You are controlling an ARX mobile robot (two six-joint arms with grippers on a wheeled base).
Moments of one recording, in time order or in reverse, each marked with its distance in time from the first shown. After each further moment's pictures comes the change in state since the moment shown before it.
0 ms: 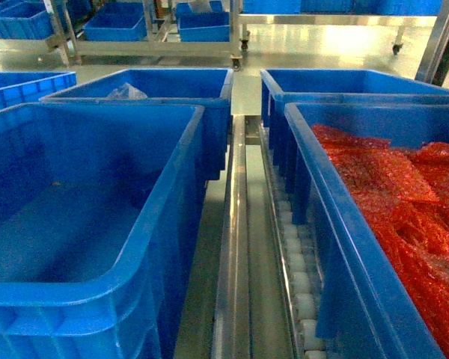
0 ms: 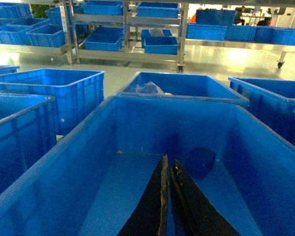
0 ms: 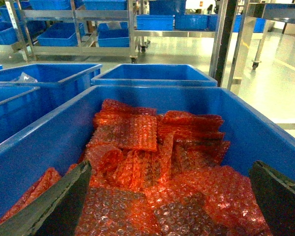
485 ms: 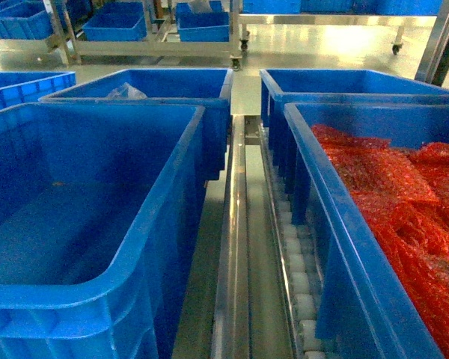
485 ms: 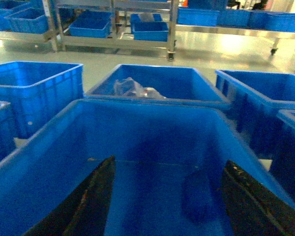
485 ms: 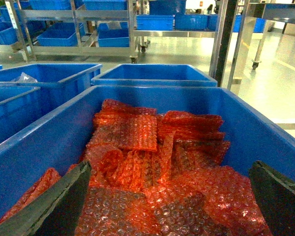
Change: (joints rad) left arm -0.296 0.465 0.261 0.162 -0.274 -0.023; right arm 0.000 0.000 0.000 0.000 0.000 0.000
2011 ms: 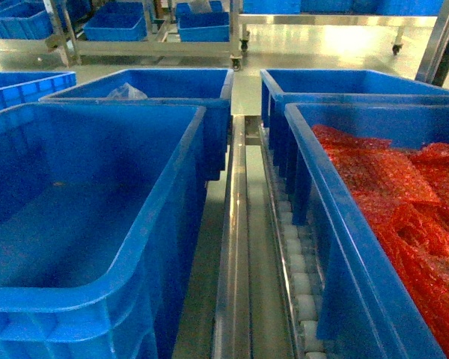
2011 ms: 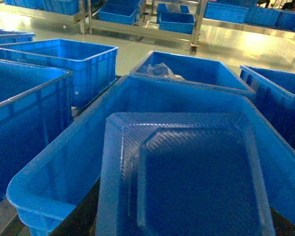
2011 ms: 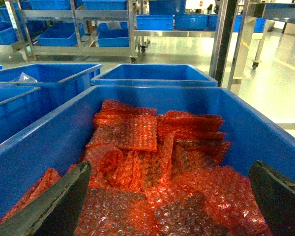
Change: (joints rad) left arm 0.227 -0.882 -0.077 -0.883 0.118 -0.066; right arm 0.000 0.000 0.000 0.000 0.000 0.000
